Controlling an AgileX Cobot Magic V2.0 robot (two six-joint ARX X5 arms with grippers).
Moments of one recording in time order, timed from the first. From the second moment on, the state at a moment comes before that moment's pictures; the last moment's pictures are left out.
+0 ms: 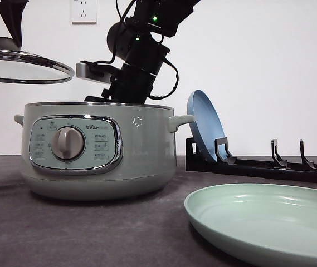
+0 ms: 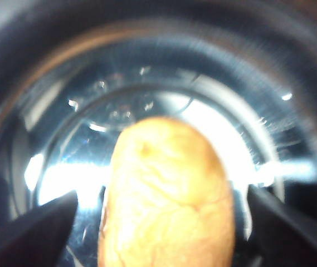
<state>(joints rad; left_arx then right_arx) -0.01 1.87 2.23 -1.35 0.07 0.05 0.70 2.30 2.07 -0.81 -0.21 -0.30</state>
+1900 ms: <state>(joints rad) -0.01 1.87 2.23 -1.36 0.07 0.05 0.66 0.76 0.92 -1.02 -0.15 0.23</state>
